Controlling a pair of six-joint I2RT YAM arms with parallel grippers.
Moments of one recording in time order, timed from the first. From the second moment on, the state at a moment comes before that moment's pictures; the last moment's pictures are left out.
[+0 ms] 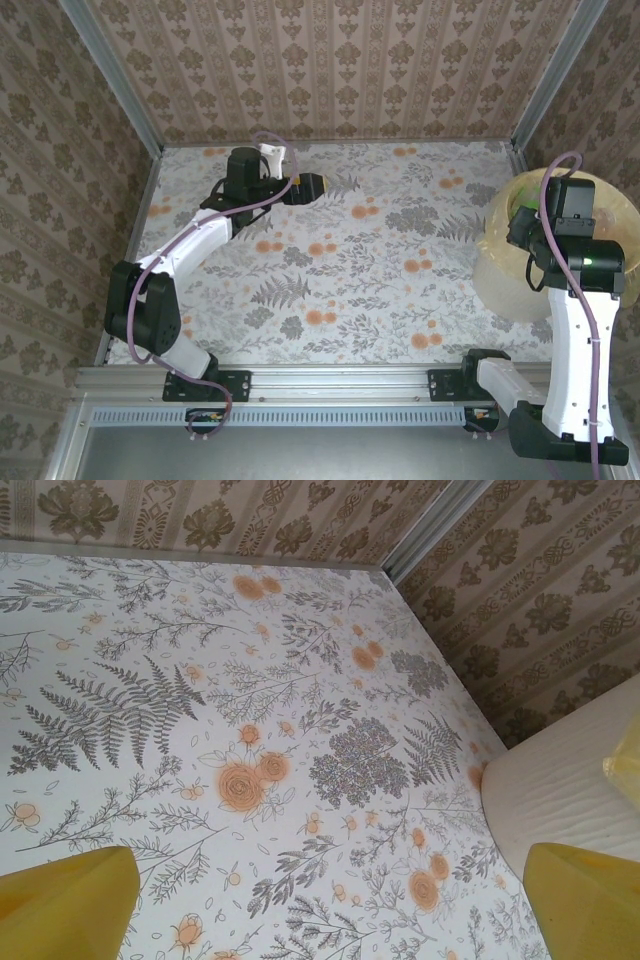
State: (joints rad) left arm -0.43 1.56 1.18 -0.05 0.53 -0.40; right arm -0.15 0.98 1.49 -1.30 0.23 0.34
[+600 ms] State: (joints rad) left arm -0.42 1.55 1.15 -0.06 0.50 -0.40; right arm -0.15 1.01 1.47 -1.17 0.23 0.33
